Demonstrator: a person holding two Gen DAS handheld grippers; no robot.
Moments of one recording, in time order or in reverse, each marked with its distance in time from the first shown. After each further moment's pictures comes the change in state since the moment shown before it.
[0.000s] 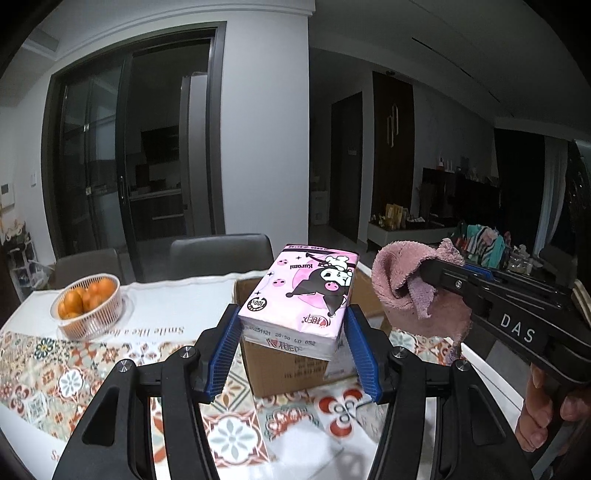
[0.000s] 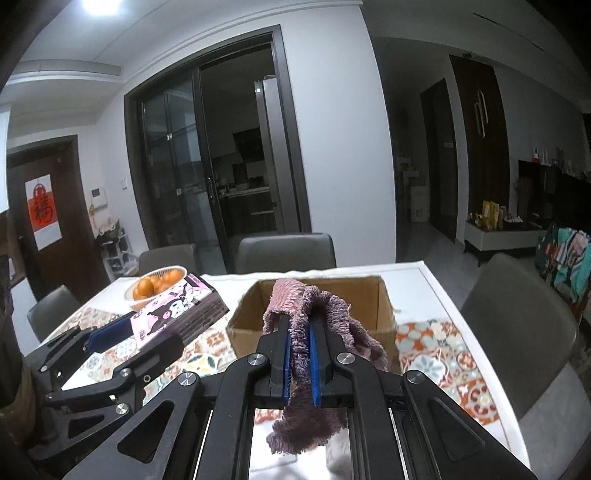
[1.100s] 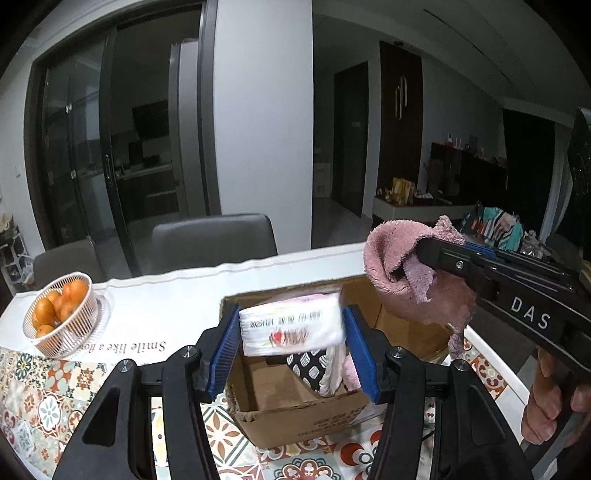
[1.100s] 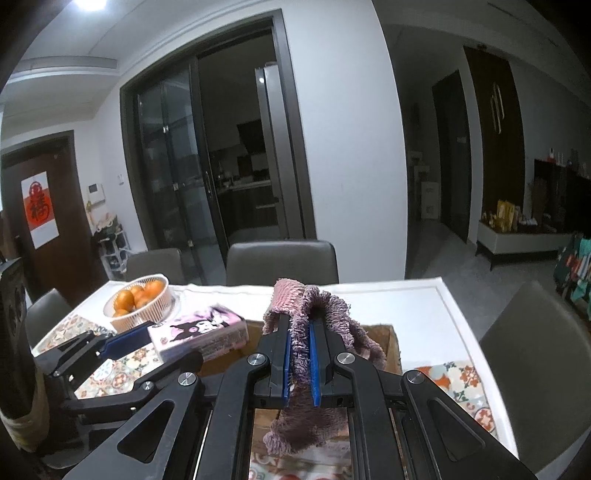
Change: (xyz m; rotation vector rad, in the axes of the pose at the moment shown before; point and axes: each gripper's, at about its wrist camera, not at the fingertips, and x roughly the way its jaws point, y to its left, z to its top) left arm 0.145 0.006 0.020 0.001 0.139 -0.005; right arm 0.124 -0.035 0.041 0.002 0.068 0.037
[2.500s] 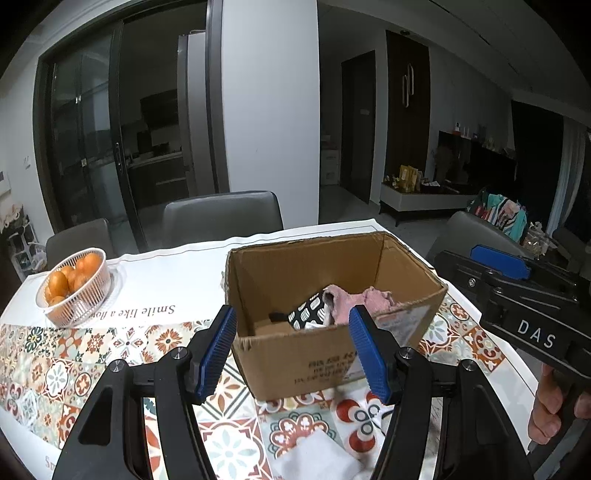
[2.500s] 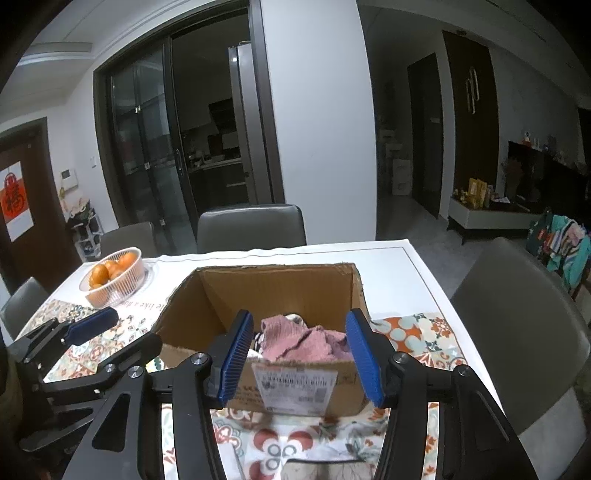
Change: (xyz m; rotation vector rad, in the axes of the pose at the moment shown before) left arm -0.045 -0.010 -0.043 -0.012 0.036 0.043; right arm -0.034 -0.007 -0.042 0.019 0.067 -0.131
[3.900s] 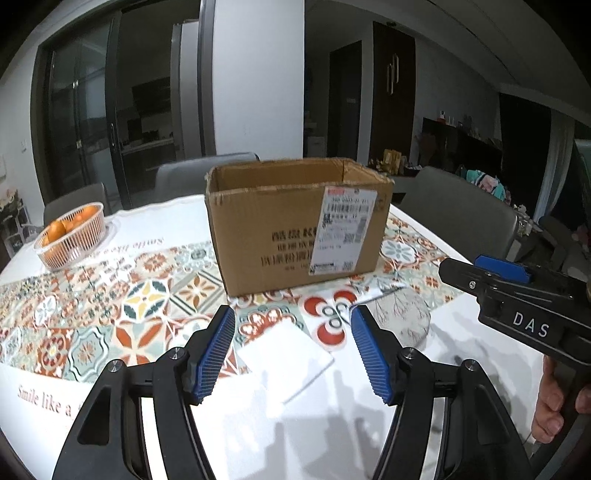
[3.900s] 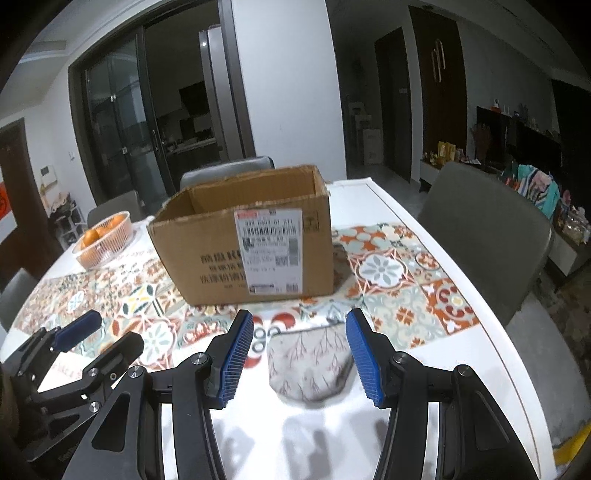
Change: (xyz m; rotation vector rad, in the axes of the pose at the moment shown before) left arm -0.053 -0.031 -0.121 0.002 0.046 -0.052; right arm -0.060 -0.013 -0.120 0.072 0.100 -0.089
